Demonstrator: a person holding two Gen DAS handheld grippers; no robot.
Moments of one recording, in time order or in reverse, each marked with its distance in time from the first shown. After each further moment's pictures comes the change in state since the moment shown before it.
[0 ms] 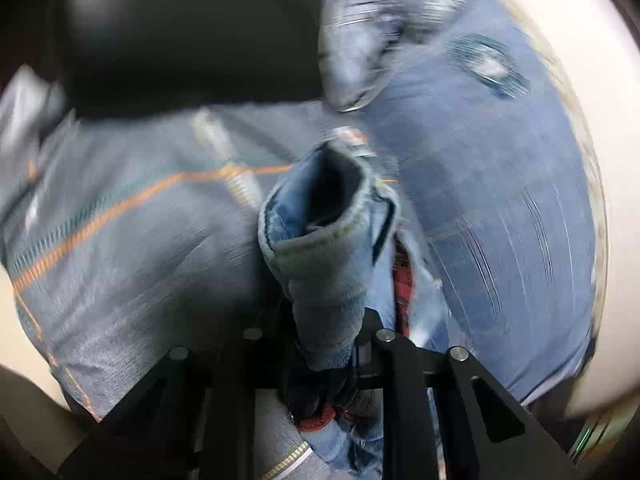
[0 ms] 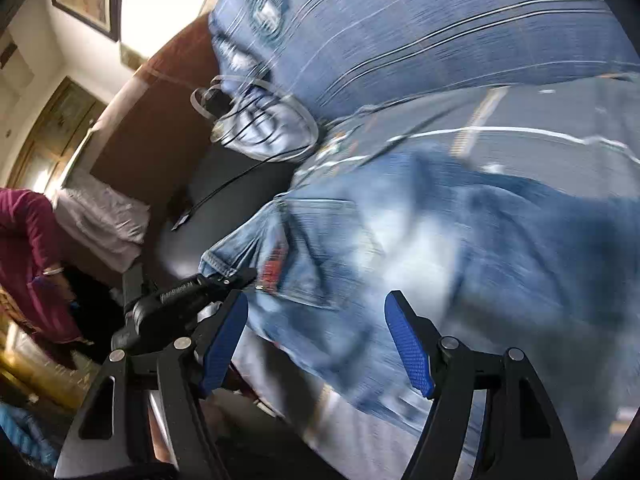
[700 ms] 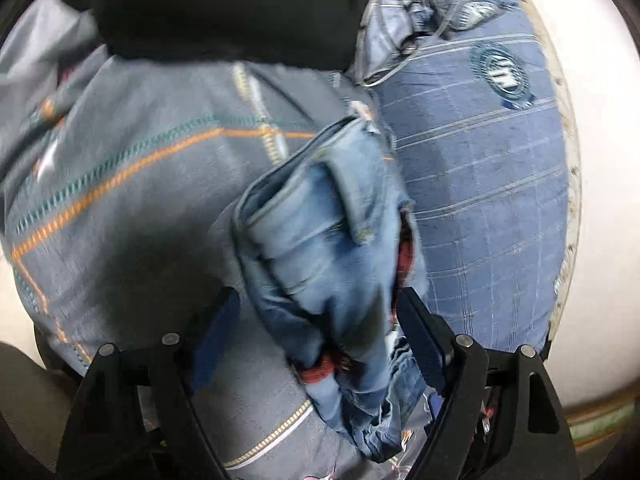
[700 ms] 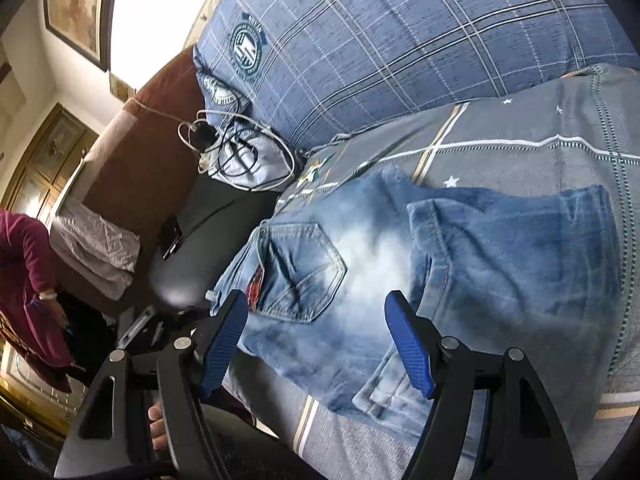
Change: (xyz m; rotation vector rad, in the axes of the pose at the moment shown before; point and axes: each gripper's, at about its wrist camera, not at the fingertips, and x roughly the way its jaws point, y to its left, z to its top) left arm 0.001 0.058 -0.002 -0.243 0.181 -0.118; right arm -0.031 -0.020 -0.019 0.042 -0.132 -0.068
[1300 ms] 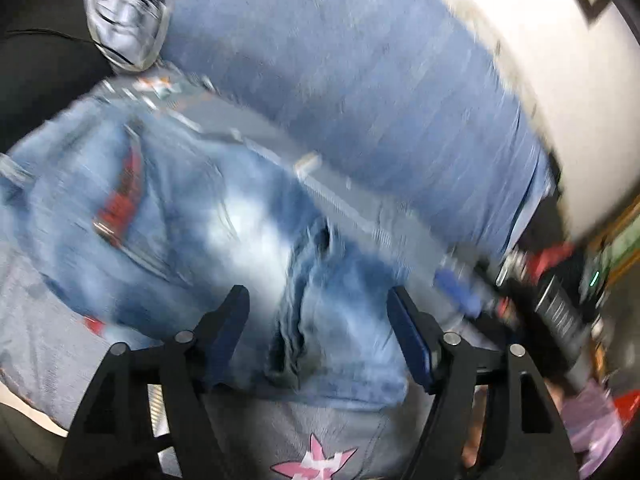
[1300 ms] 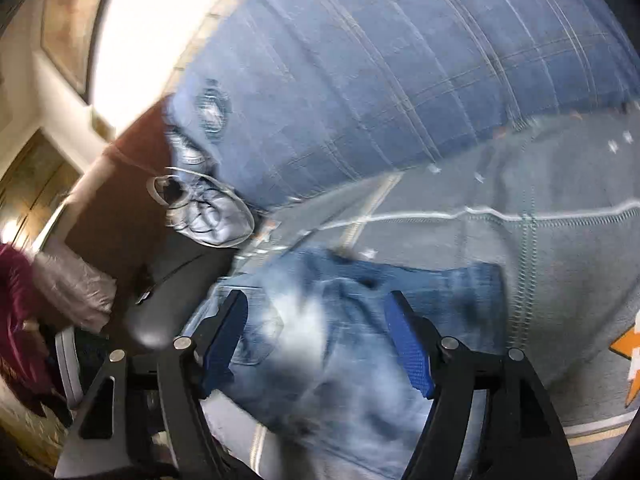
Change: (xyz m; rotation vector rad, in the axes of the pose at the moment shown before) left arm 0.017 -0.138 -0.108 0.643 0.080 -0.060; right arm -0.080 -0.034 0.027 0.007 -0.172 -0.117
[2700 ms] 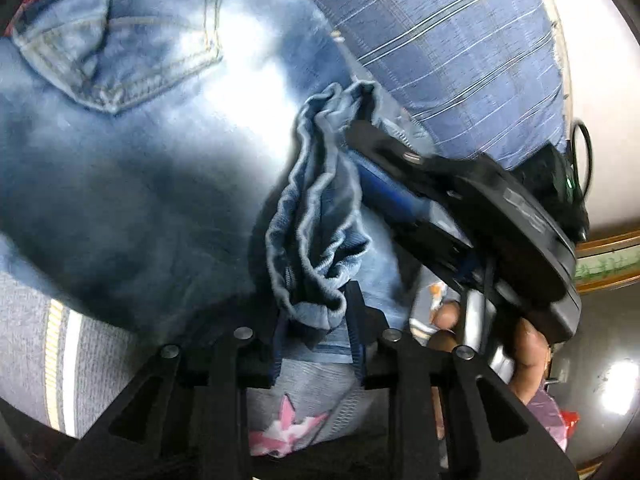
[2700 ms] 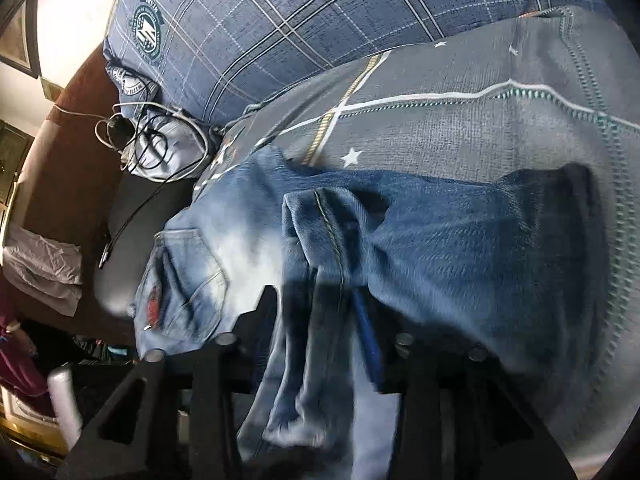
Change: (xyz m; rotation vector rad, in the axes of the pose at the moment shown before) left arm 0.076 0.009 -0.046 -0.194 0.375 -0.093; right arm 0.104 -0.021 -0.008 0.106 0.340 -0.035
